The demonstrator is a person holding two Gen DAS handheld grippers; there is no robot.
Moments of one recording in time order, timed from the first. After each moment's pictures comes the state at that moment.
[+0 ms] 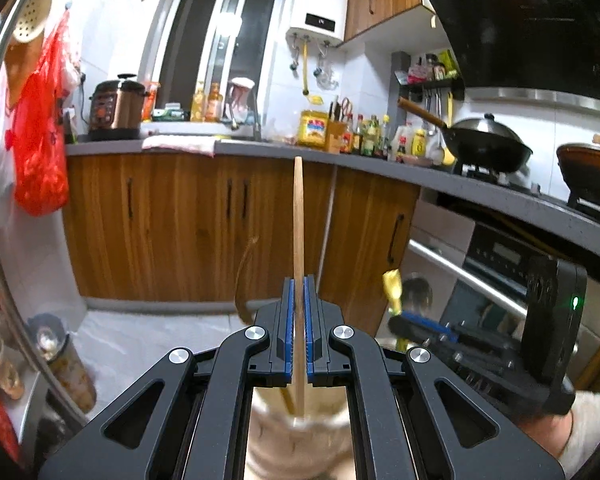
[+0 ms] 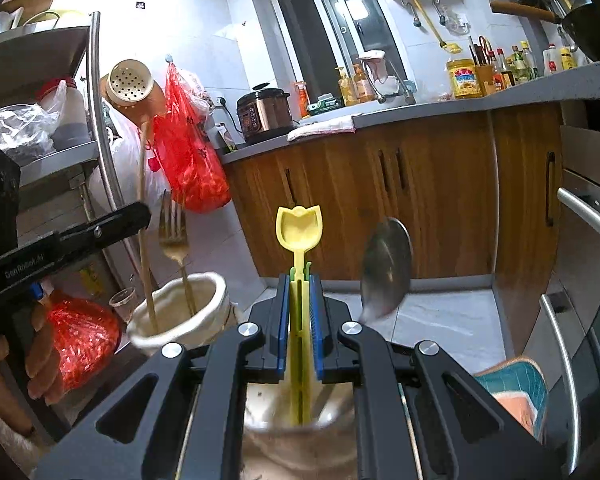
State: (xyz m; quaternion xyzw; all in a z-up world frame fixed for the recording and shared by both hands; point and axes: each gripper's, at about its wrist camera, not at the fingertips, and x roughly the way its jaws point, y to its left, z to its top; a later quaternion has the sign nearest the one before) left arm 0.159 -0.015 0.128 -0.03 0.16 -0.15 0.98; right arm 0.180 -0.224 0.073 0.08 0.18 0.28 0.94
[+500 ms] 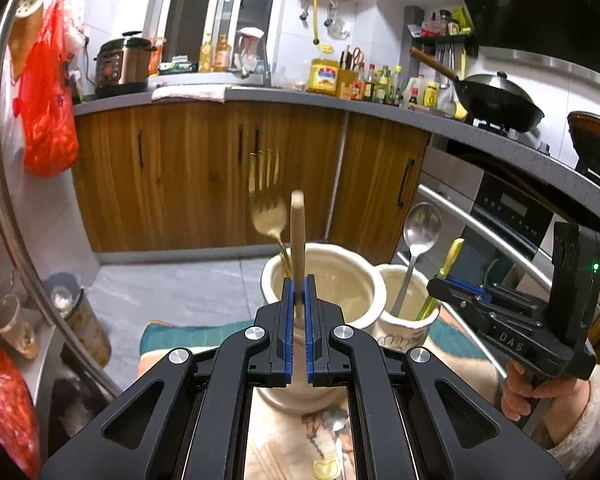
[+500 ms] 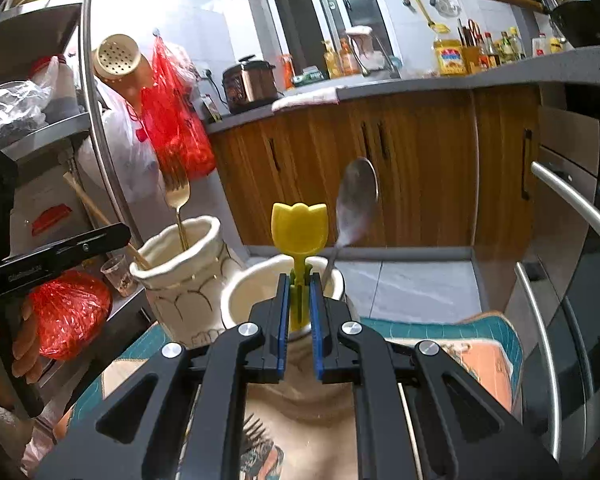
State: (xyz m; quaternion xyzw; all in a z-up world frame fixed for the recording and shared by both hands) left arm 0.144 -0.004 0.106 -0.02 0.26 -0.13 0.96; right arm 0.156 -0.231 0.063 0.06 0.25 0.24 0.94
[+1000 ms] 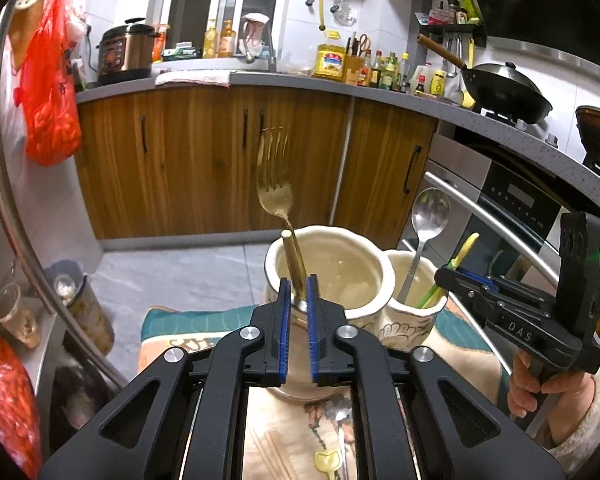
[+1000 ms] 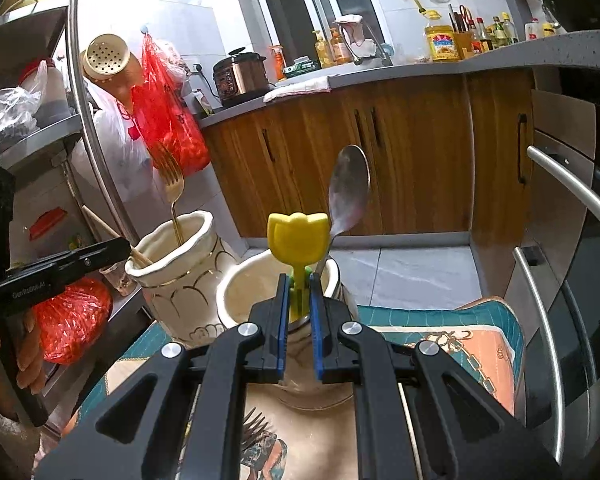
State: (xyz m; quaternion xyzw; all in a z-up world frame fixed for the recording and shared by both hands) left arm 0.147 -0.002 0.099 -0.02 0.28 -0.12 0.95; right arm 0.159 -0.233 0.062 0.07 0.26 0.24 0.93
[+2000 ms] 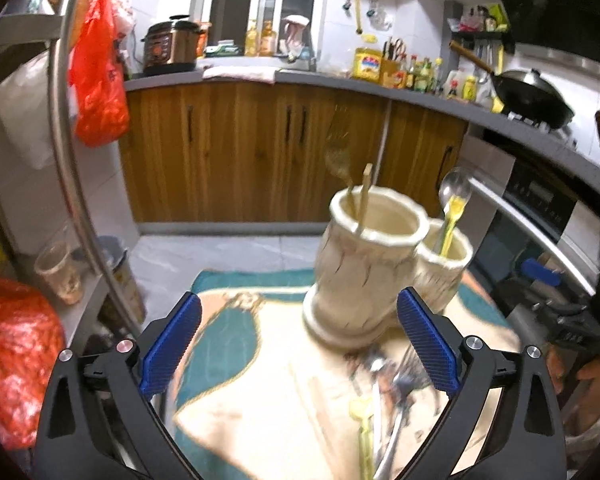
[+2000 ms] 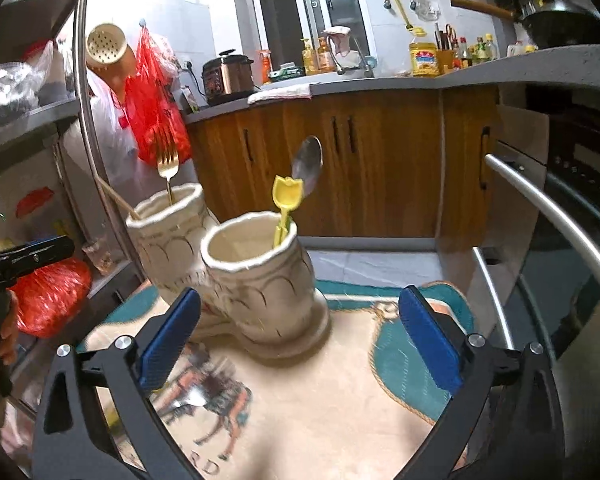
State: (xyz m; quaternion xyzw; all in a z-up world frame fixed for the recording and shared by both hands) left arm 0.088 0.032 0.083 -0.02 0.29 -0.05 0.96; right arm 0.099 -0.256 0.054 0.02 0.25 0.18 0.95
